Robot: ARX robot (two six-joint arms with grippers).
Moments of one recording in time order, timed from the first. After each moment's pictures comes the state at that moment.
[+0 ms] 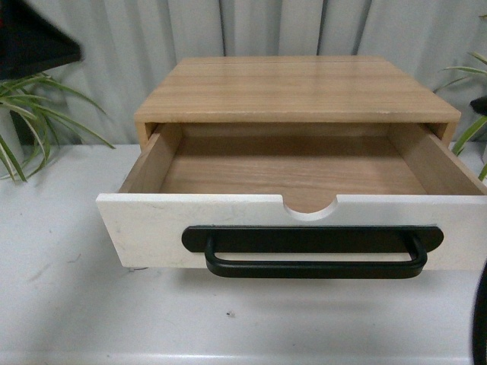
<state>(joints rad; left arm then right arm) -0.07 1.22 0.70 0.18 0.20 -0.05 0.04 1.31 0.81 0.06 -0.29 -0.58</state>
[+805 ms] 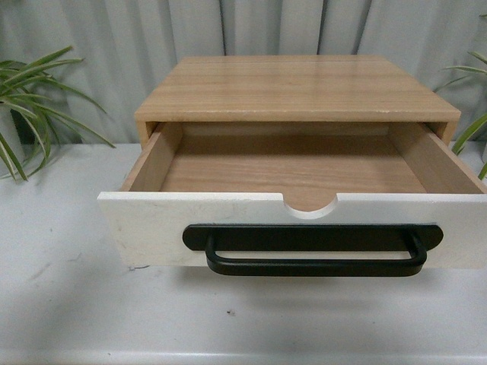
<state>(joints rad) 0.00 0.67 0.13 0.54 0.00 -0.02 -0.01 0.77 0.21 0.55 0.00 -0.02</state>
